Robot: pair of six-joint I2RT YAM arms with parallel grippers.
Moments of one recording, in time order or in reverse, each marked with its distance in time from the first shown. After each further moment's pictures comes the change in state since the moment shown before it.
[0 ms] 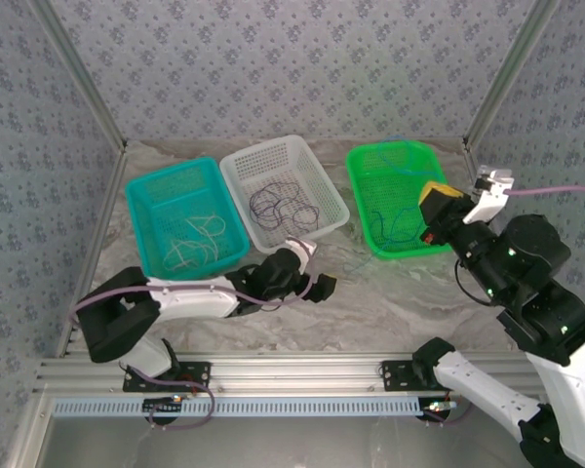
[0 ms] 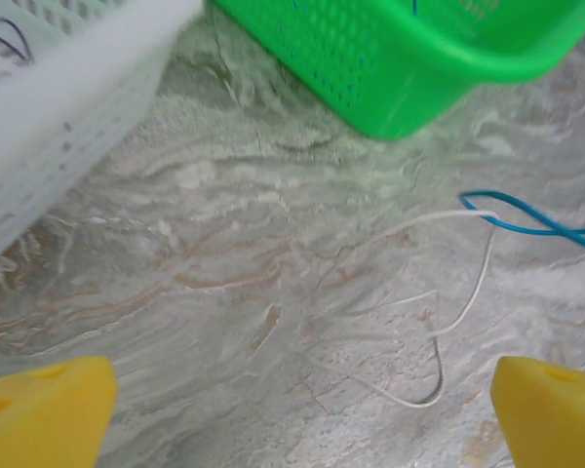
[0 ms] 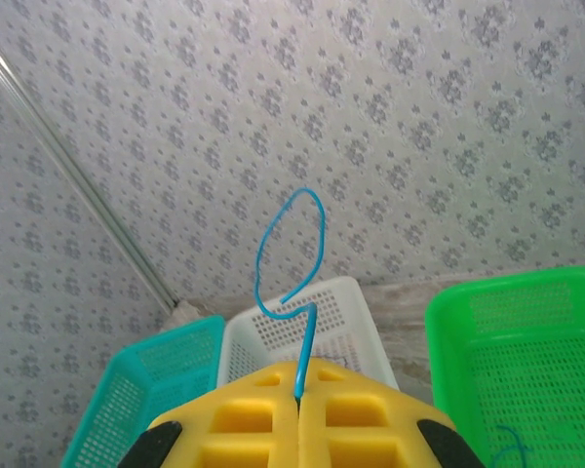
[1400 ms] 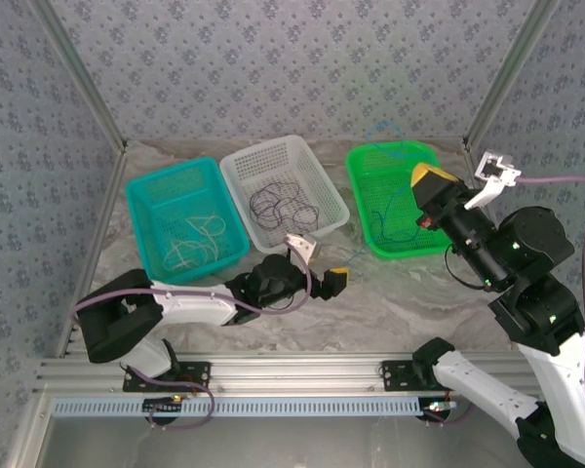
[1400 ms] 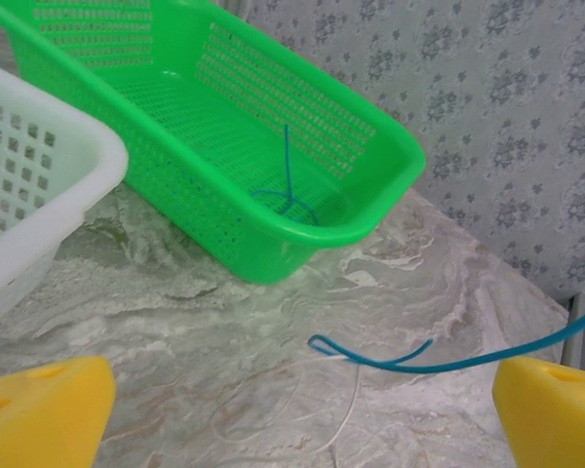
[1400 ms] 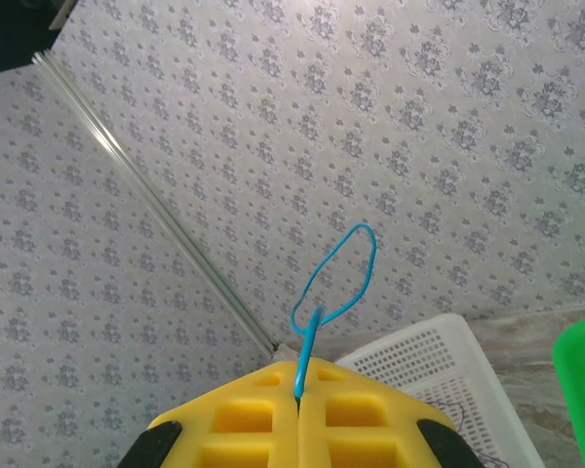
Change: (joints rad) left arm -0.044 0.023 -0.071 0.434 0.031 -0.003; right arm -0.021 0.028 -0.003 0.212 -0.126 0.173
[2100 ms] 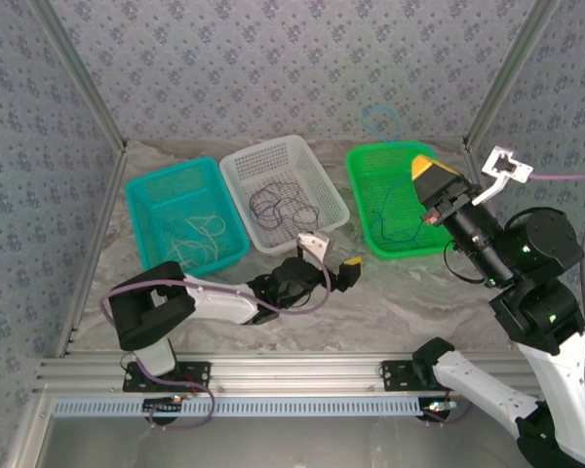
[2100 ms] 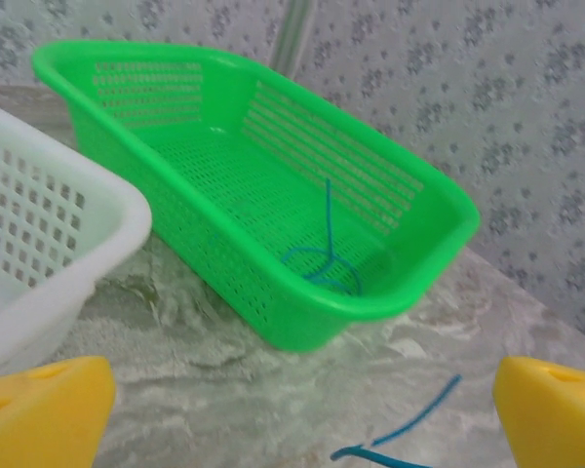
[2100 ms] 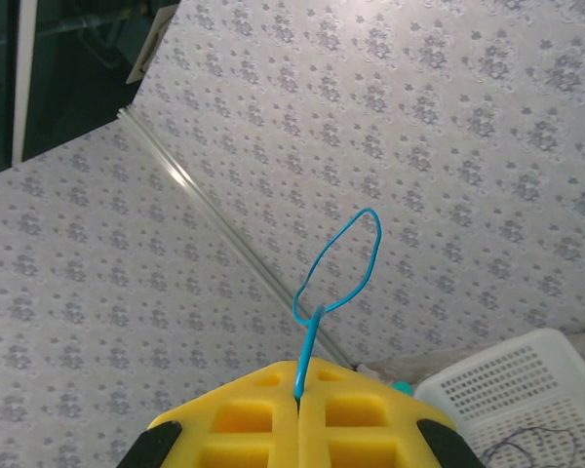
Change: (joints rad) left arm -0.048 0.184 0.120 0.117 -0.241 0.038; right arm 0.000 0.002 0.003 0.111 -0.083 0.143
